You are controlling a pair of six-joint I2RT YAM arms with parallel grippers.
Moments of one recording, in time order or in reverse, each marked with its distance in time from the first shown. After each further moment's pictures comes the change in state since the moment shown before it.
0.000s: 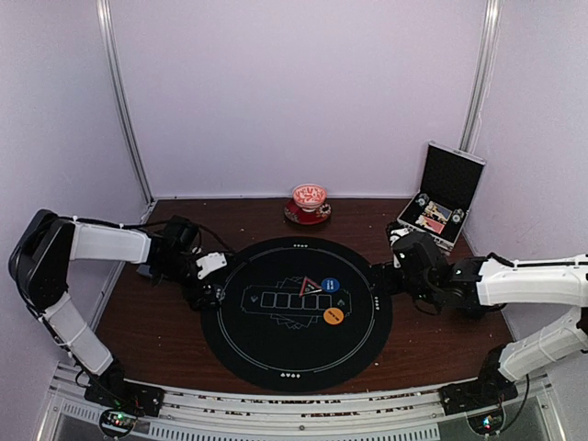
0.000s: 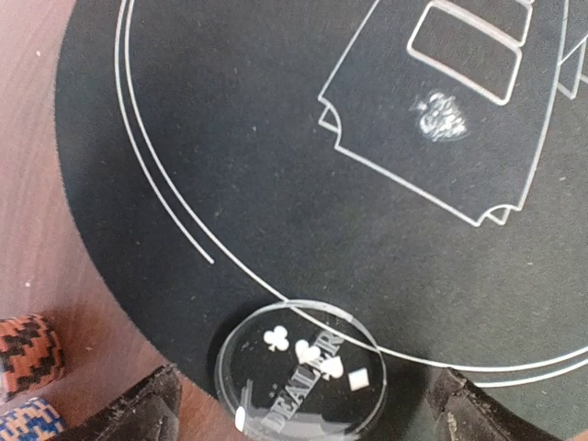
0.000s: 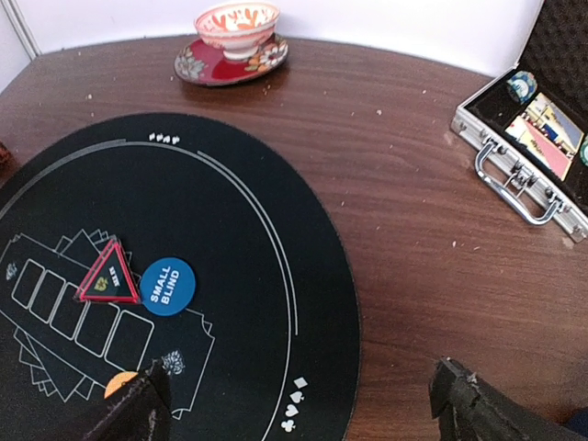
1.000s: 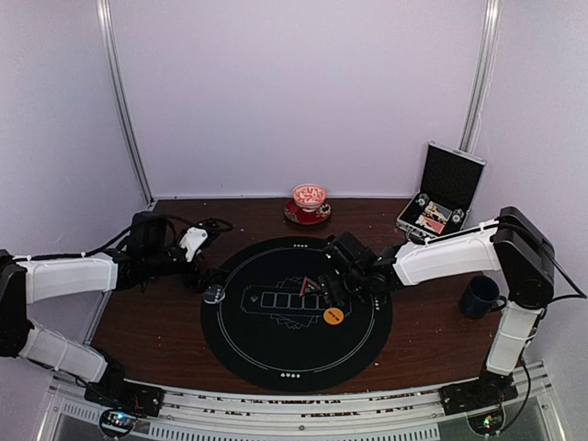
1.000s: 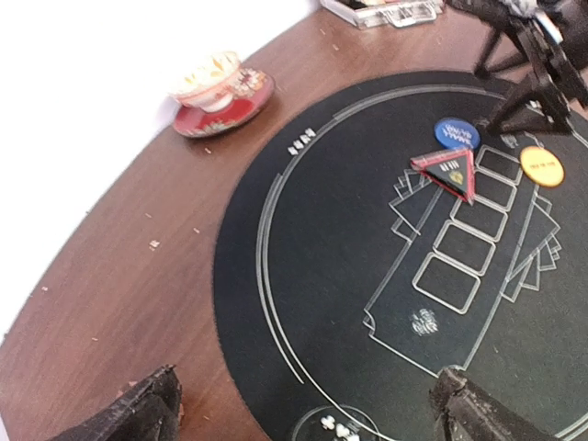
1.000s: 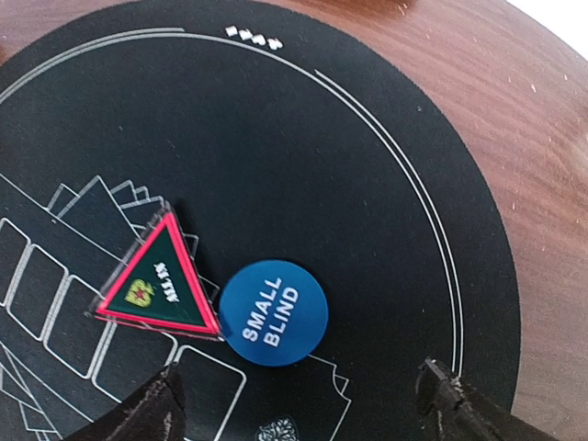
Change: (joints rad) left arm 0.000 -0.353 -0.232 0.459 0.123 -0.225; right arm 0.070 0.576 0.411 -0.098 -0.095 -0.007
